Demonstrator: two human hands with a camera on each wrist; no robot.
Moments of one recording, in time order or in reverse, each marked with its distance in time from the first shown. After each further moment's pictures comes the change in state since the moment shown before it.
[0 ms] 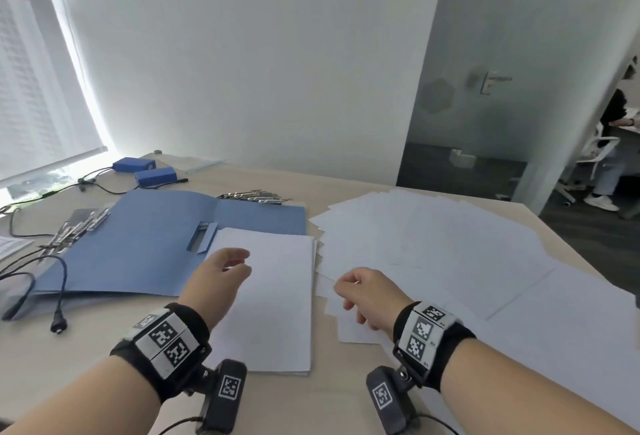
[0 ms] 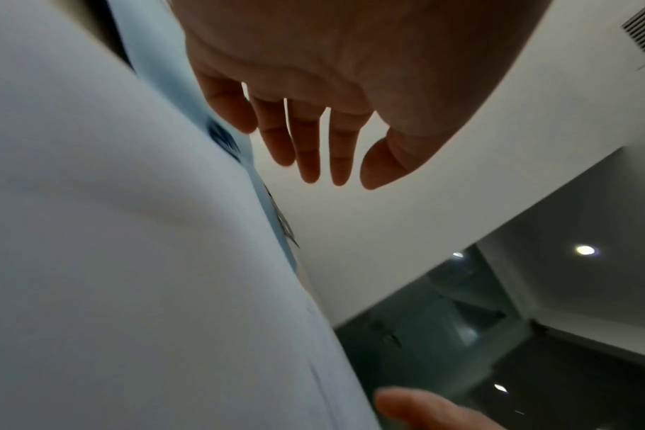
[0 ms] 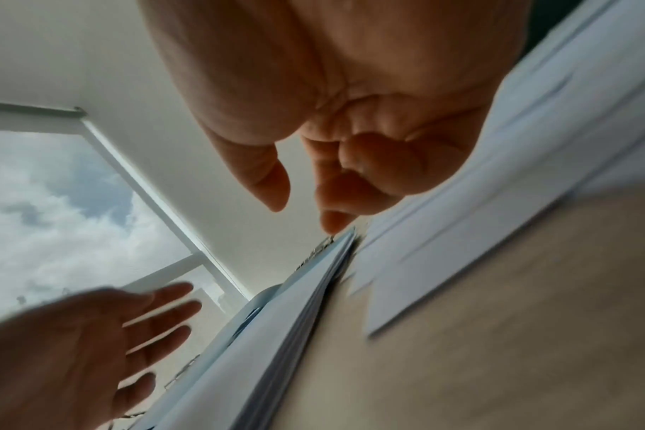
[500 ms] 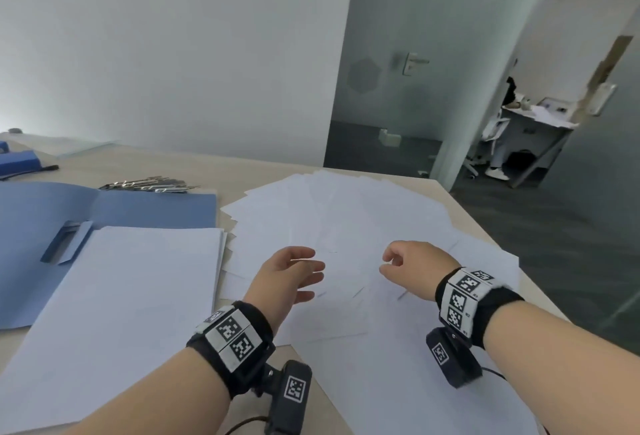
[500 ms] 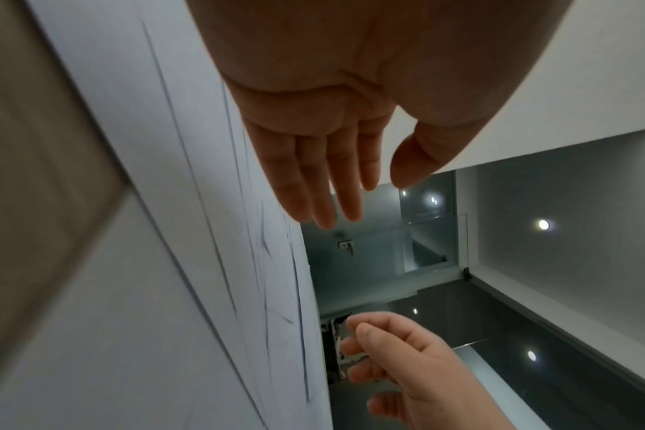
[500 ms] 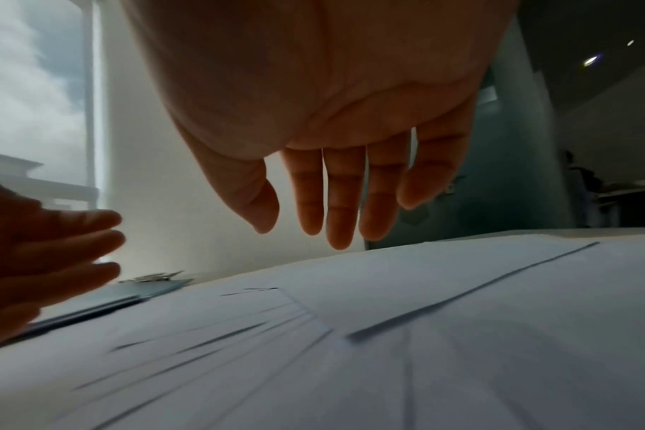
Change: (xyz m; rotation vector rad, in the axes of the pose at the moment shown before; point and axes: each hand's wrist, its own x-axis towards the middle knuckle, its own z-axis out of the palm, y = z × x) left_hand -0.016 0.069 0.195 -0.511 -0.464 -0.112; right_hand -0.009 0.077 -0.181 -0.763 0.199 0.122
